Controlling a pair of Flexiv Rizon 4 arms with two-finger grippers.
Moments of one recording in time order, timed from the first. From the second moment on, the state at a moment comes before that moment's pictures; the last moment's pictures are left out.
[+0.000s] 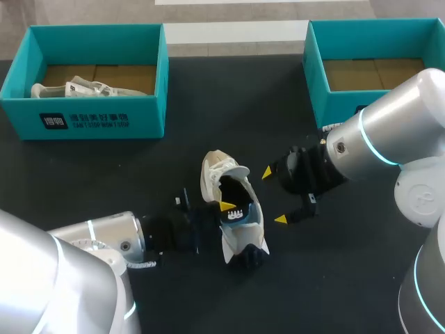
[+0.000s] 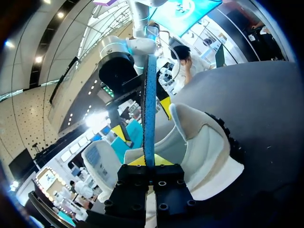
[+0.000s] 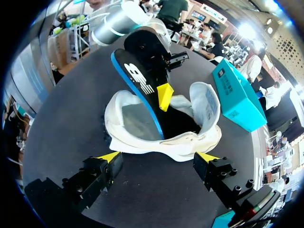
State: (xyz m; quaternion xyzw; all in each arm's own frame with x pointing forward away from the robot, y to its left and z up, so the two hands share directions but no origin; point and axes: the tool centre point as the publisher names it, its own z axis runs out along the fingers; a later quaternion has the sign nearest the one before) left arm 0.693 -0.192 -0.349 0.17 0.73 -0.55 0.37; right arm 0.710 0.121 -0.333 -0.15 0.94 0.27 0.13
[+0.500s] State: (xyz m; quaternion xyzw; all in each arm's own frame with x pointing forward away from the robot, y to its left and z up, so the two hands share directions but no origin) left arm 0.675 -0.190 -0.320 0.17 0.71 -0.55 0.40; right arm 0.710 0.121 -0.333 -0.15 0.94 0.27 0.13
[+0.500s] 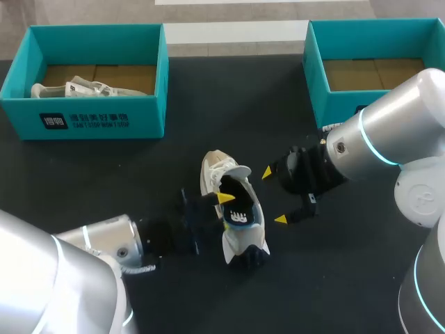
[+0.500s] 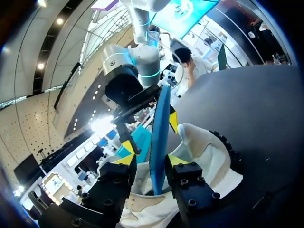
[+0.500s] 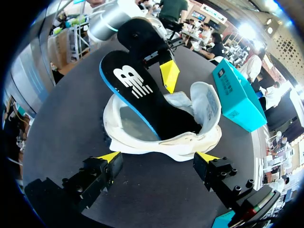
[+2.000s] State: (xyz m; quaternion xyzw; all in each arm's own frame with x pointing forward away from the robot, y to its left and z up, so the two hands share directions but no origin) left arm 0.670 -0.186 -0.337 0.23 0.74 -0.50 0.39; right arm 0.710 0.121 -0.333 -0.15 0.94 0.27 0.13
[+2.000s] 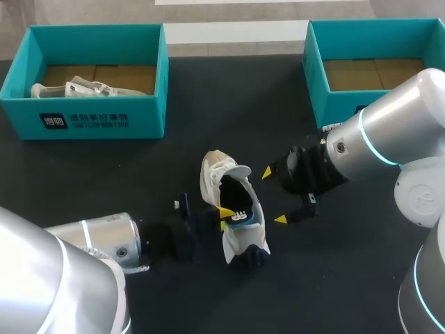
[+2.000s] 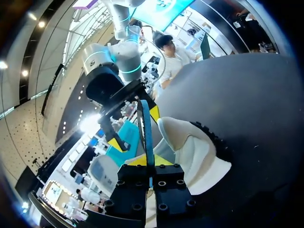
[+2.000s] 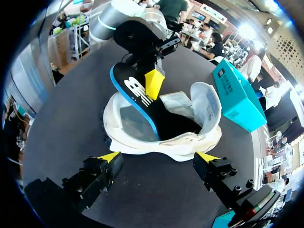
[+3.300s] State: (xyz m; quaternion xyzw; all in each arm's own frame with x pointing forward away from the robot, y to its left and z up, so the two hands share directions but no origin) left arm 0.685 -0.197 -0.327 0.28 0.75 -0.46 0.39; right arm 0.710 0.121 -0.333 -0.15 0.94 0.27 0.13
